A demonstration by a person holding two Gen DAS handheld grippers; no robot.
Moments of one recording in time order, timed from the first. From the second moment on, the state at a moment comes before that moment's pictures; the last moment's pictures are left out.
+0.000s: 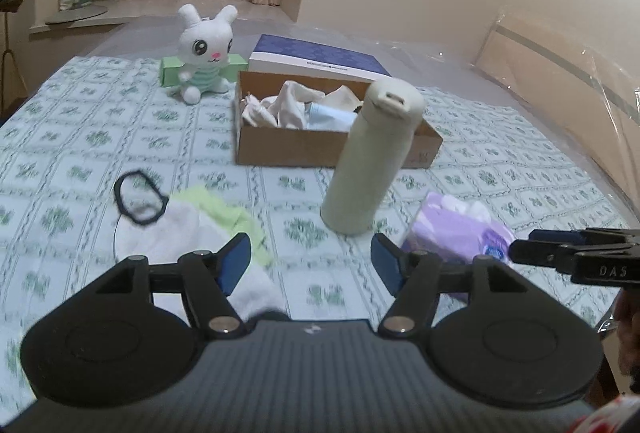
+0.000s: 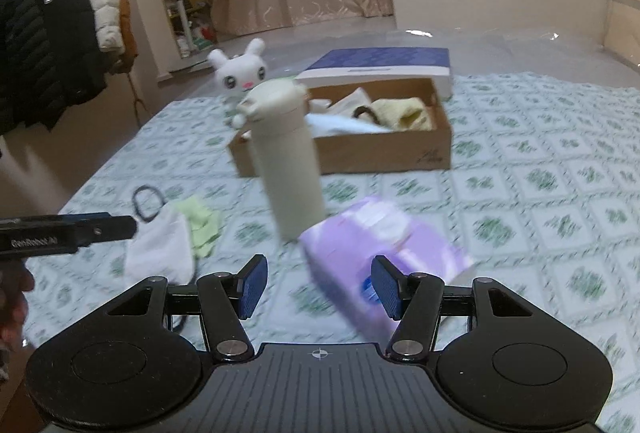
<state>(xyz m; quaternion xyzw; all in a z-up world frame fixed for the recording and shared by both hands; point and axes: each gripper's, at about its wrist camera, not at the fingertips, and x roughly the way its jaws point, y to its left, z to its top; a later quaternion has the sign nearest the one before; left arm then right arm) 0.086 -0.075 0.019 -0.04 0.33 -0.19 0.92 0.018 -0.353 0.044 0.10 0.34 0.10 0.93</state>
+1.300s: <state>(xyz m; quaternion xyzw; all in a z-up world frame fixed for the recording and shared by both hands) 0.098 0.045 -0.035 -0.01 0.39 -0.09 0.92 0.081 -0.185 -0.016 -0.03 0.36 0.28 0.89</state>
